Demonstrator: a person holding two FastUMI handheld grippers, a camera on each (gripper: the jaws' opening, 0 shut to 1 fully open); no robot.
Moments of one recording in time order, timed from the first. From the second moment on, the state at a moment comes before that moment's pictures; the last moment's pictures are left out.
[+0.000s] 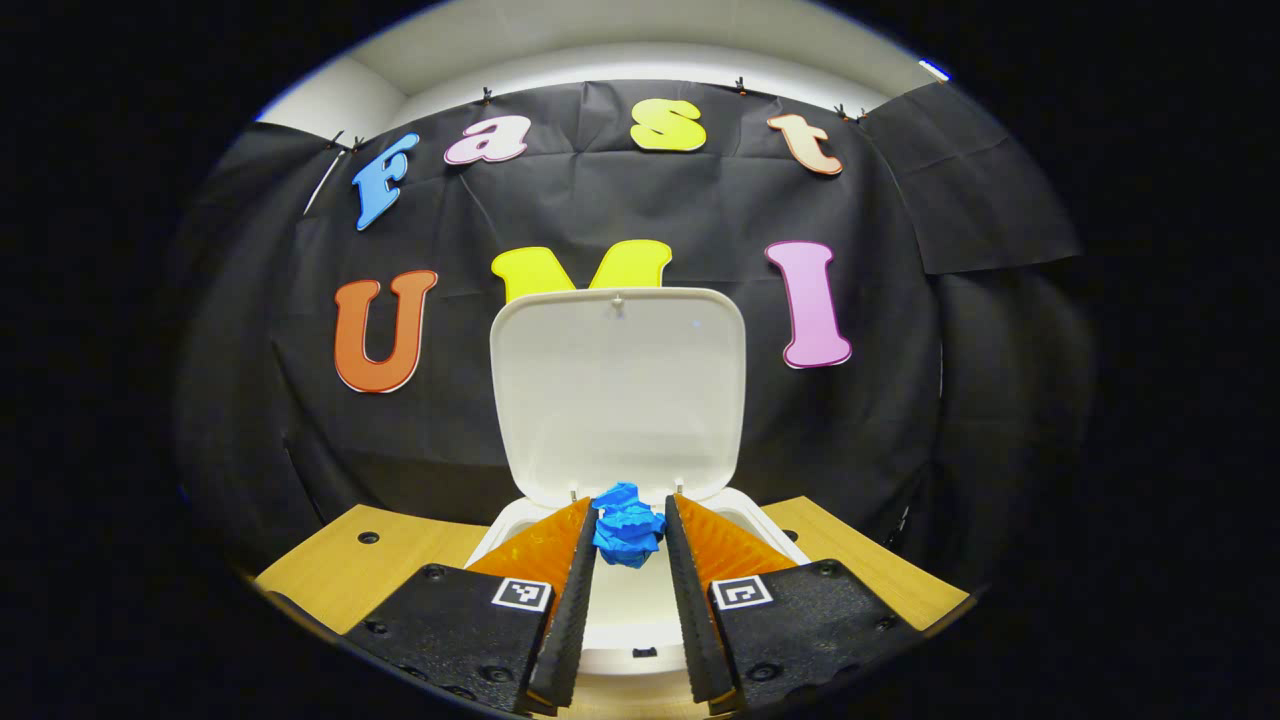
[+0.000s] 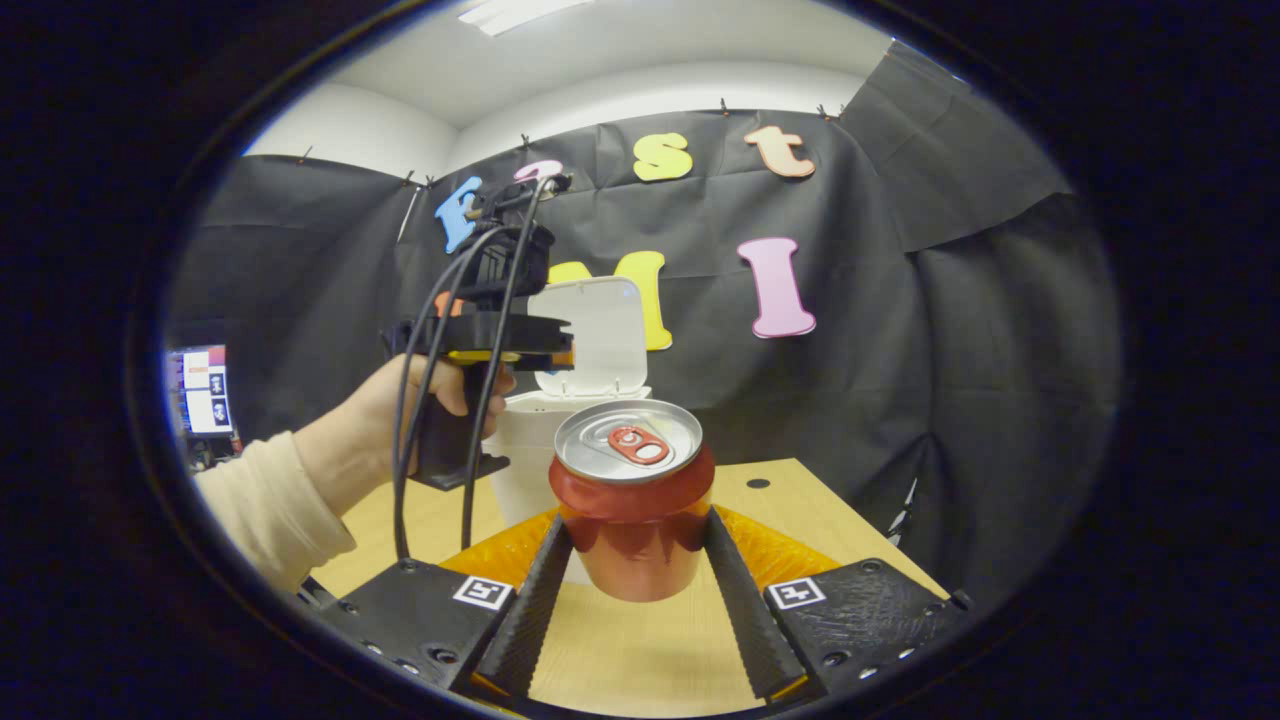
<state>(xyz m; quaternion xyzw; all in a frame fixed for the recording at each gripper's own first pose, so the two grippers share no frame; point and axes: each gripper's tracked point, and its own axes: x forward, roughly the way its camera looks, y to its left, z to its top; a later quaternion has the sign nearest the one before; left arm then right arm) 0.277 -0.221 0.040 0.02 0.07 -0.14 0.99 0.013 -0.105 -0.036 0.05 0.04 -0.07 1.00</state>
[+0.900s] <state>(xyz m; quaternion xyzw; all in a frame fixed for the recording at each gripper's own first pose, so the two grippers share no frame) 0.229 -0.187 0.045 0.02 0.05 -0.15 0.99 0.022 -0.064 -0.054 0.00 0.05 -0.05 1.00</state>
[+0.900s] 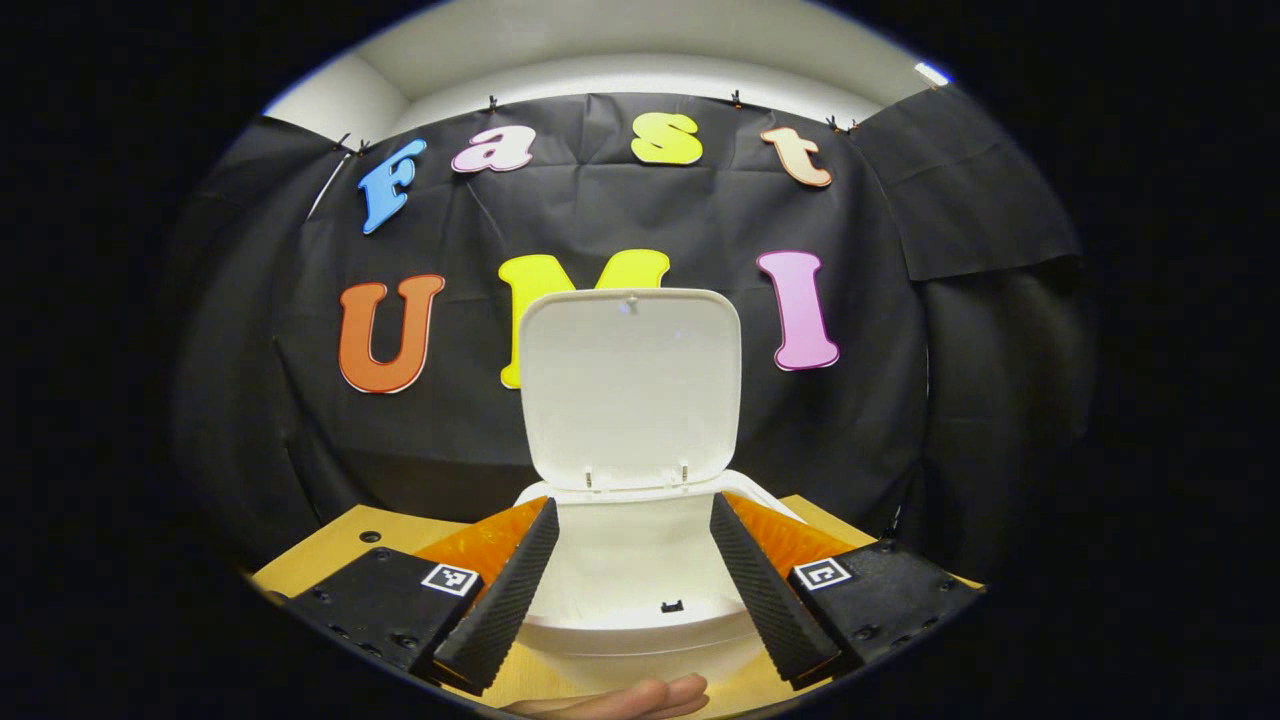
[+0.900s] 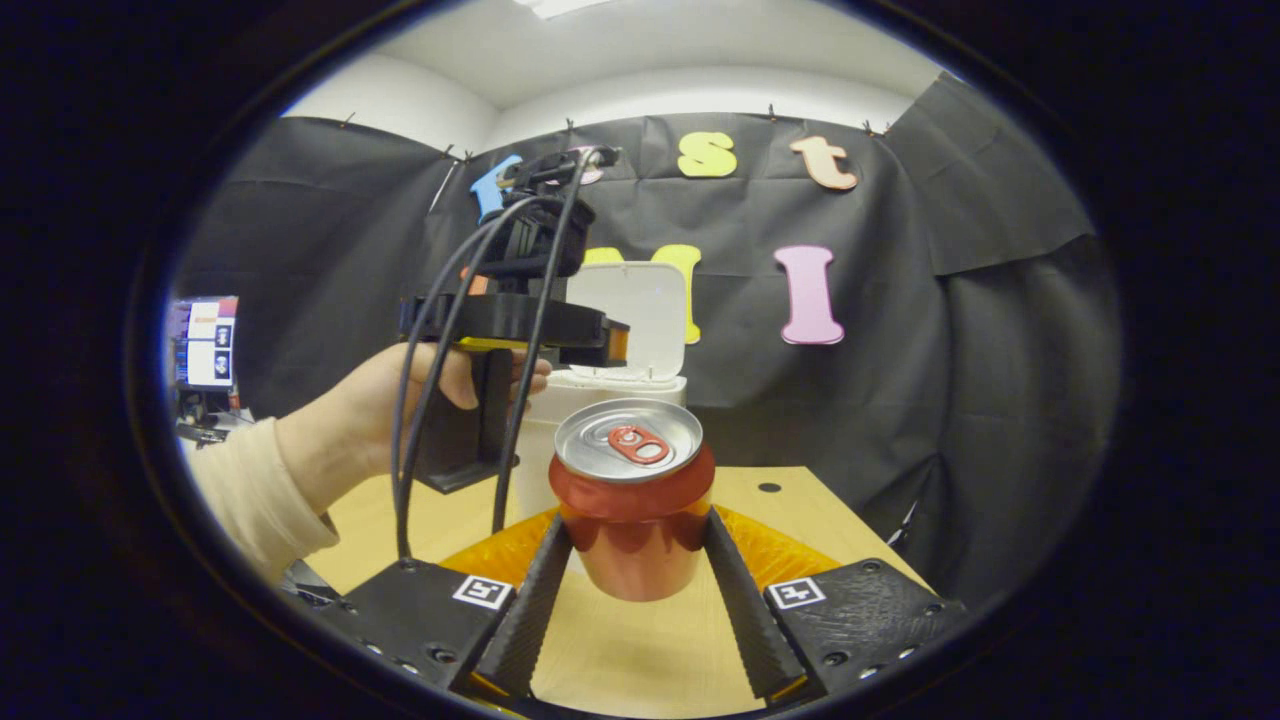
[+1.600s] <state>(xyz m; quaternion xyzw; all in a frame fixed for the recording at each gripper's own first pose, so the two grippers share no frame) 0.127 -0.052 0.042 0.04 0.03 -0.09 1.00 0.010 -0.036 -0.005 0.00 0.03 -0.06 1.00</state>
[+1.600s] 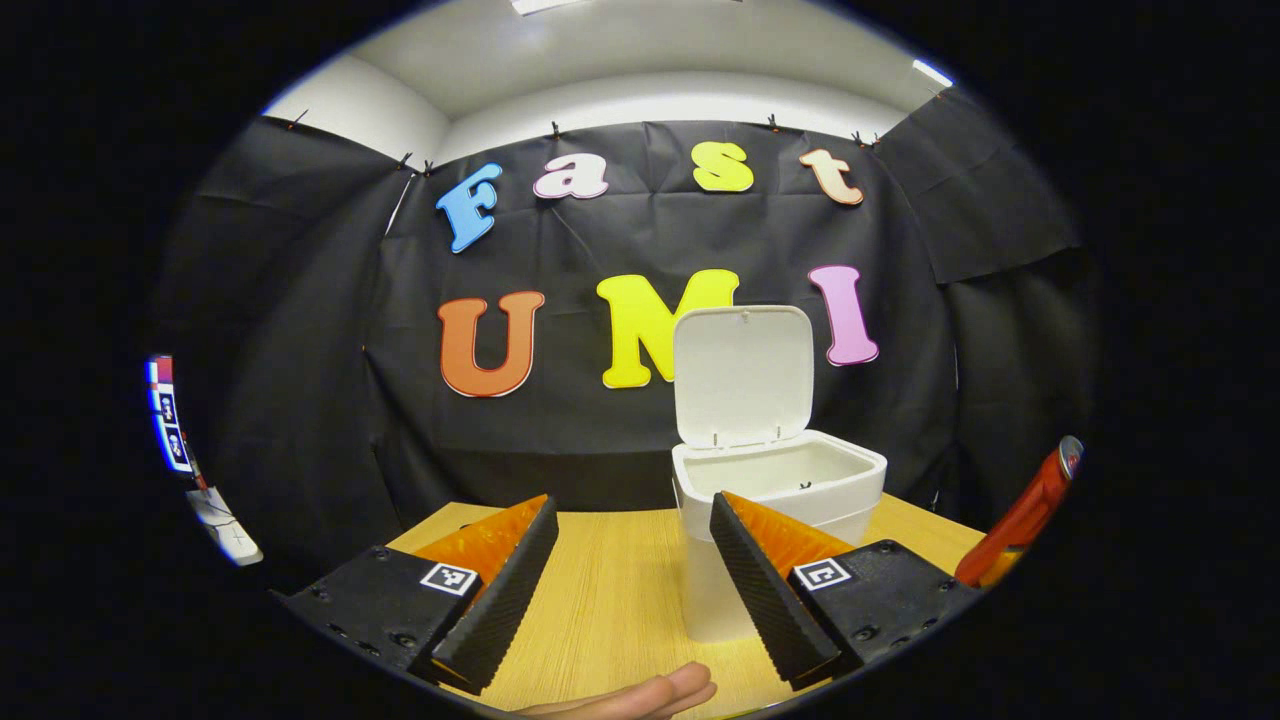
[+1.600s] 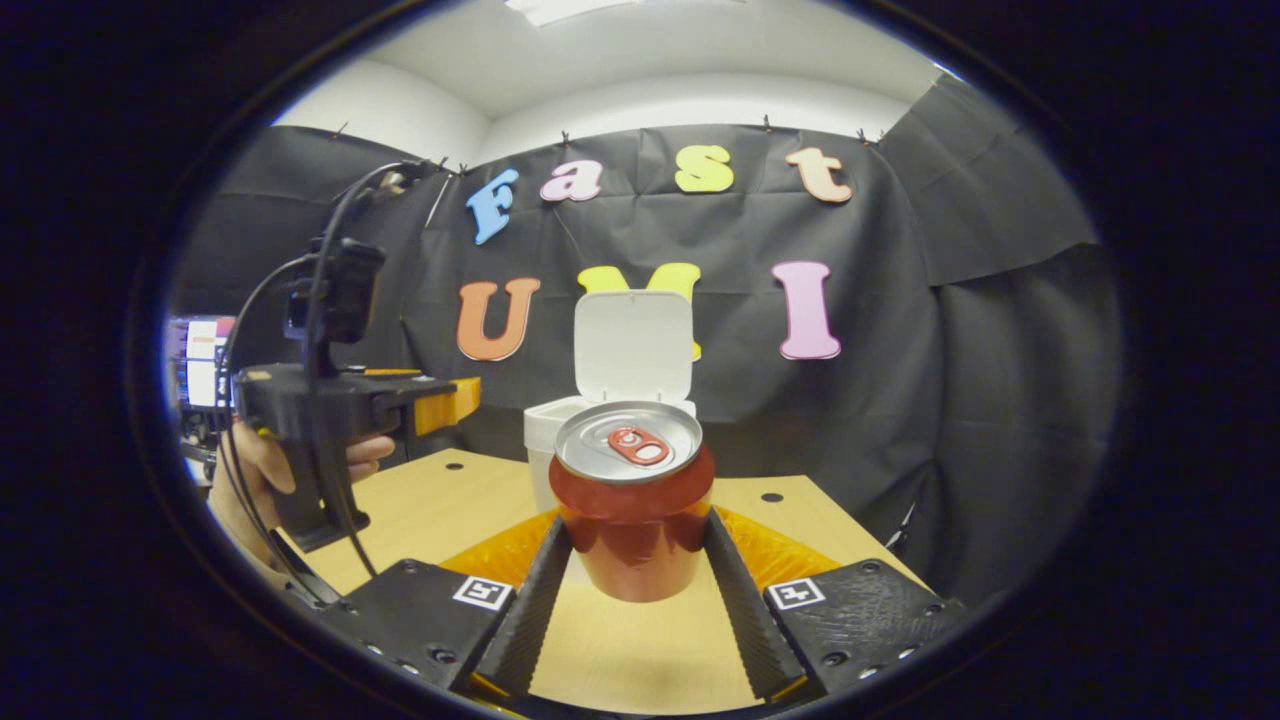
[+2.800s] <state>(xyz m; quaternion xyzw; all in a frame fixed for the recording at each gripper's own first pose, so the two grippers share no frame) 0.061 0.028 -0.023 -0.05 0.06 -0.09 0.99 0.252 0.003 0.096 -0.01 0.09 -0.08 0.99</state>
